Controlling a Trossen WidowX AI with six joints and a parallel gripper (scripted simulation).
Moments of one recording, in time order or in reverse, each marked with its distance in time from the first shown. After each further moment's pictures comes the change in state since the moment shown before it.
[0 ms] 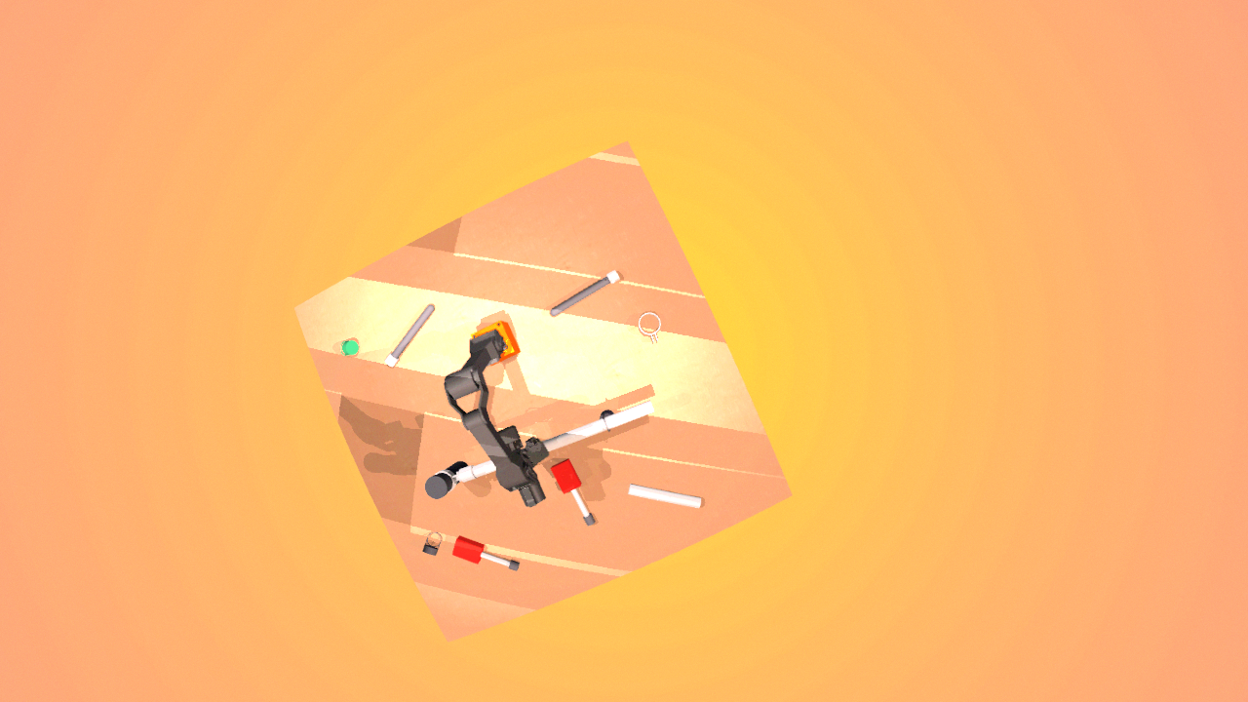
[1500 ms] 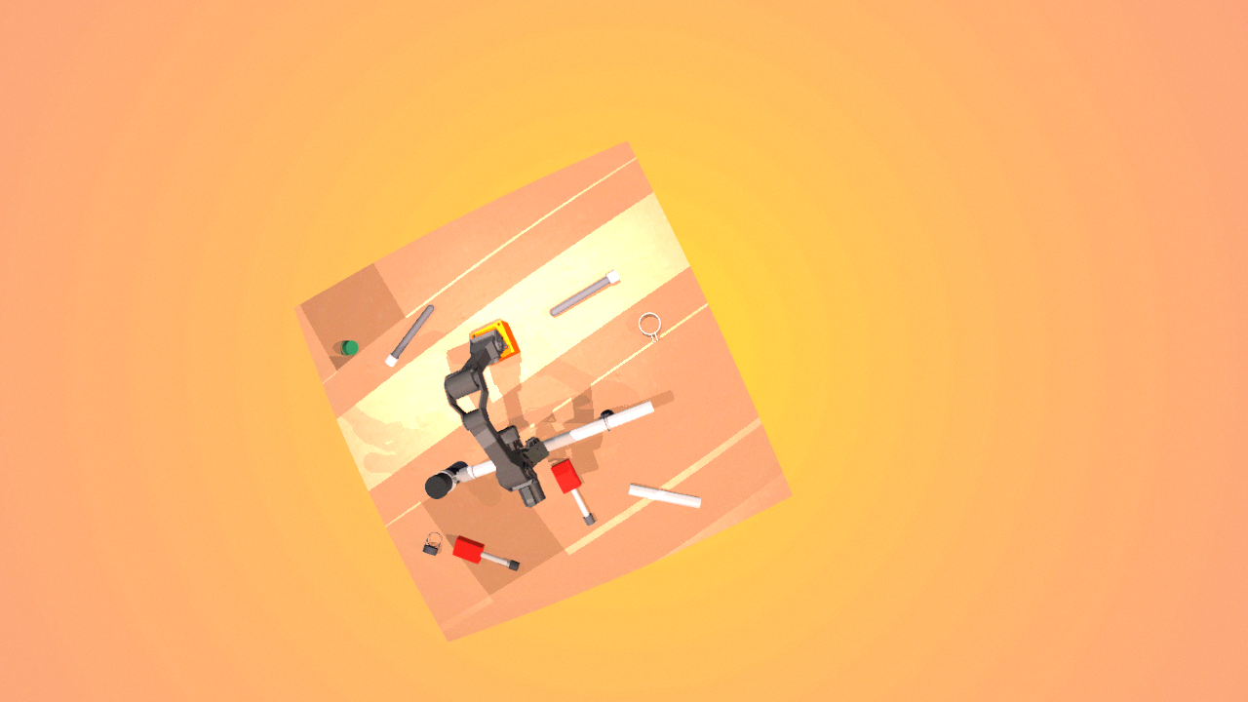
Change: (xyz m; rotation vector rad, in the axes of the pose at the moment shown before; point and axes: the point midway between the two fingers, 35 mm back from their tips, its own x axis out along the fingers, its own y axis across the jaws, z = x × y) arm 0.000 0.000 0.000 0.000 -0.002 0.001
